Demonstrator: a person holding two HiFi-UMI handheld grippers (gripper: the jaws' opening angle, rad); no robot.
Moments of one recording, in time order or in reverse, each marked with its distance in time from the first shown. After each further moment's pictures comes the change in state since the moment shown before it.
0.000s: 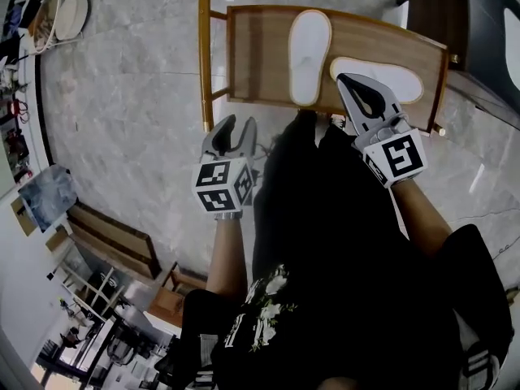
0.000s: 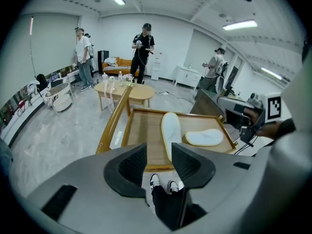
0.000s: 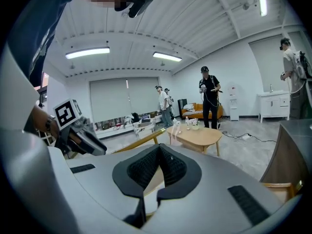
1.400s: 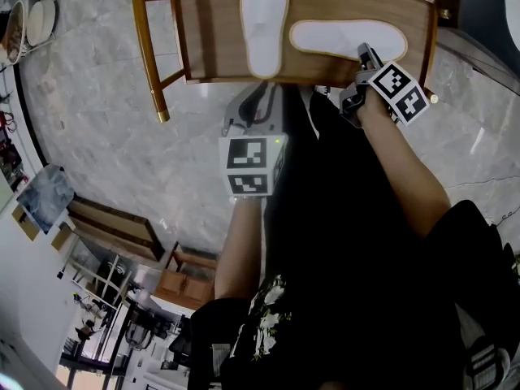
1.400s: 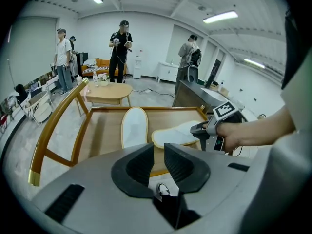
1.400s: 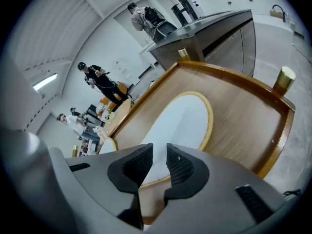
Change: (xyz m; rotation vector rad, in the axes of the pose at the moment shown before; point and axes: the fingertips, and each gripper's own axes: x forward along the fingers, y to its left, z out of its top) left arm 0.068 -0.136 -0.006 0.153 0.008 -0.120; right arm -0.083 -0.147 -0.223 1.129 0.192 -0.783
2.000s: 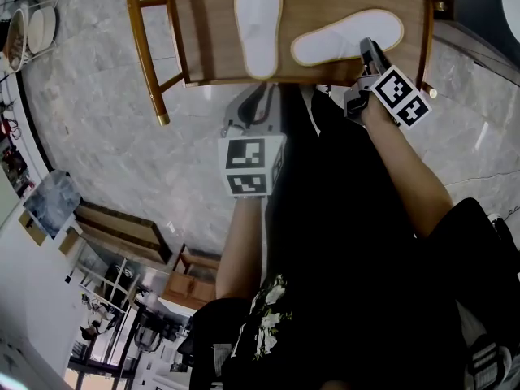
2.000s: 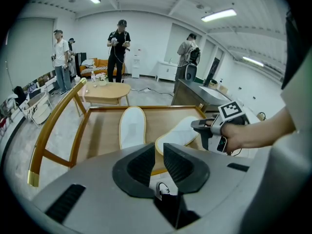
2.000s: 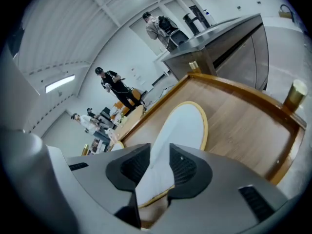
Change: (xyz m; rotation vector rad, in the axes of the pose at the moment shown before) left arm 0.001 -0.005 -0.003 0.016 0.010 -0.005; right arm -0.010 0.011 0.018 -0.096 -0.100 0.154
